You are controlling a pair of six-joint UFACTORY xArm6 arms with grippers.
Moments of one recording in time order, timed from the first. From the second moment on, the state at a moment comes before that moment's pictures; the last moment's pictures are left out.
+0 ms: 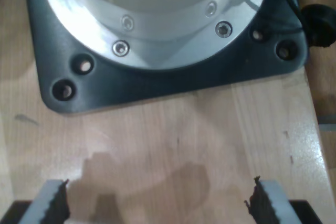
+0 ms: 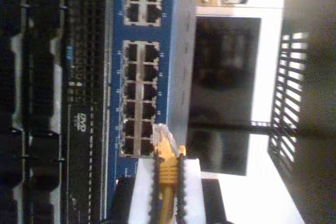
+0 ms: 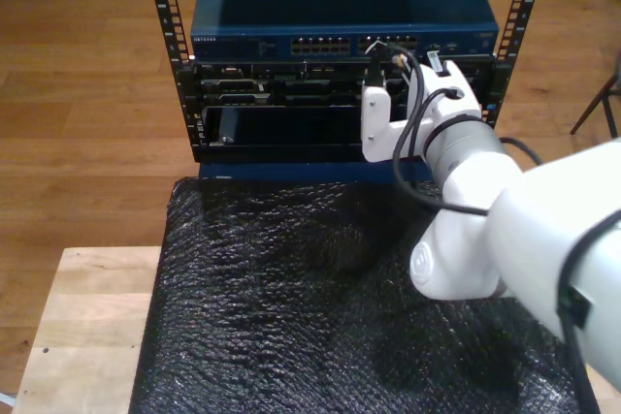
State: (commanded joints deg) left arm 79.4 -30.6 -5.2 0.1 59.8 -179.9; right arm 23.4 20.0 -45.5 17.8 -62.8 -100.0
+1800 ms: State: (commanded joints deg) left arm 79.4 -30.6 -5.2 0.1 59.8 -179.9; right arm 27.8 41.4 -65.5 36.0 -81.9 -101.3
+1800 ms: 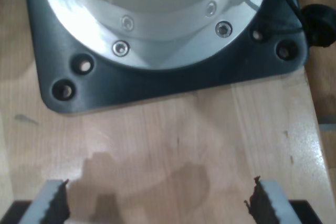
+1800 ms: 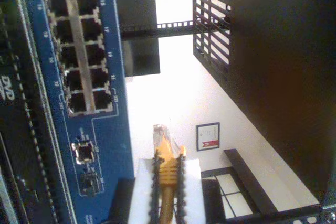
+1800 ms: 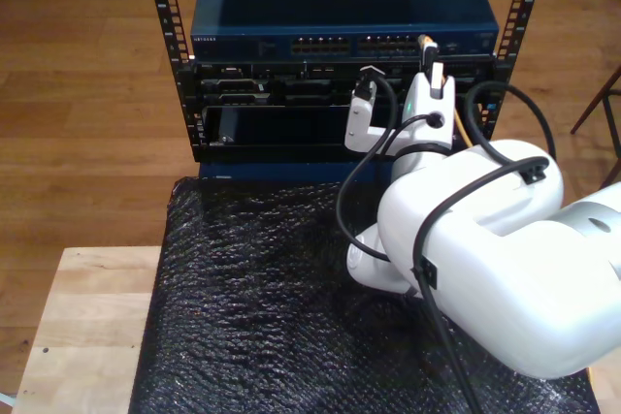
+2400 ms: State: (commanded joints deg) left arm 79.4 -30.6 -5.2 0.1 59.8 -180.0; right arm 27.9 44.8 -71.0 38.5 -80.4 -103.8
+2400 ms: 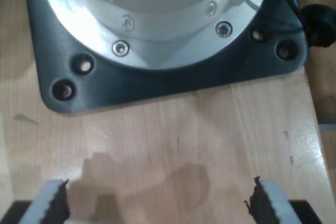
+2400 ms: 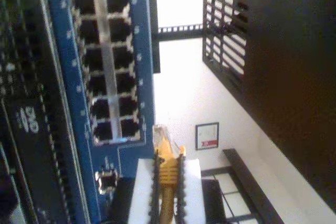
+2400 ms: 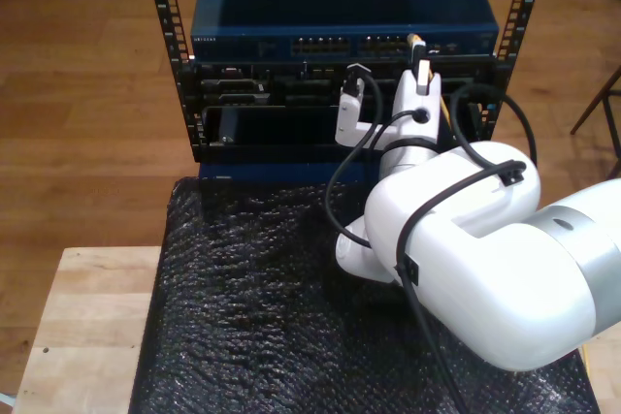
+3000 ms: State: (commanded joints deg) left arm 79.4 -30.6 -5.2 0.1 59.8 -179.9; right arm 28.9 44.7 -70.7 38.5 -78.8 -104.4
